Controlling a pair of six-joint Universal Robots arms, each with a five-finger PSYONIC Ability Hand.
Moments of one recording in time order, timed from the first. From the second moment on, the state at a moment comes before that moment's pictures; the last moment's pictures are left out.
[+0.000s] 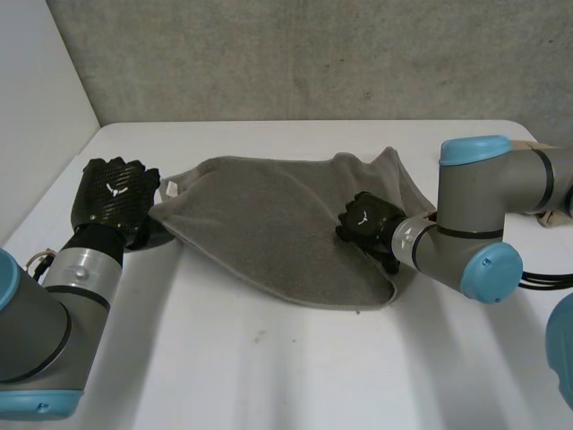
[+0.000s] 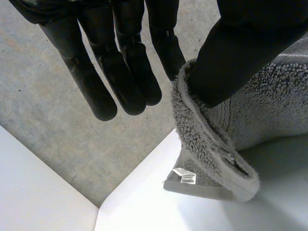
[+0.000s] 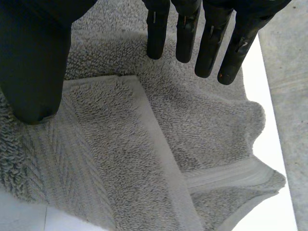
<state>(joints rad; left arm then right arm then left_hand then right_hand) 4.38 -1.71 -2.00 3.78 -1.58 3.61 2.00 -0.69 0.94 0.29 1.27 2.03 1.14 1.20 1.19 1.20 0.98 0.33 0.39 0.38 0.37 0.18</state>
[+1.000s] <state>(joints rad) 4.41 -1.71 -1.99 3.78 -1.58 3.62 1.88 -0.74 1.04 0.29 1.28 2.04 1.14 1.20 1.19 1.20 0.98 0.59 0.69 0.69 0.69 0.48</state>
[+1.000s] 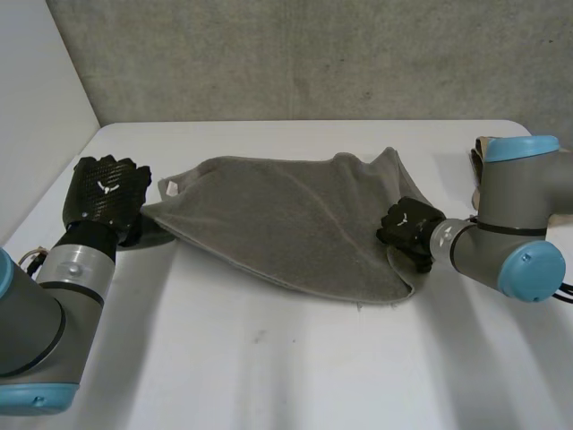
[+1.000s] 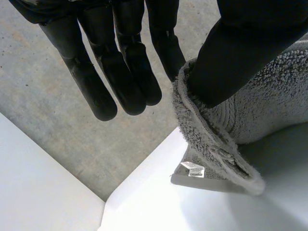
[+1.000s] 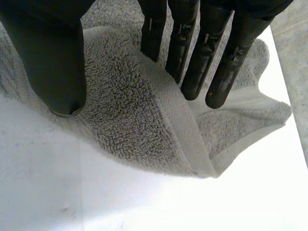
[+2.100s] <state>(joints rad) 4.55 -1.57 -2.09 3.25 -1.38 3.91 1.41 -1.40 1.79 0.55 1.02 2.14 1.14 1.20 1.19 1.20 0.98 0.98 1.16 1.18 1.19 0.99</state>
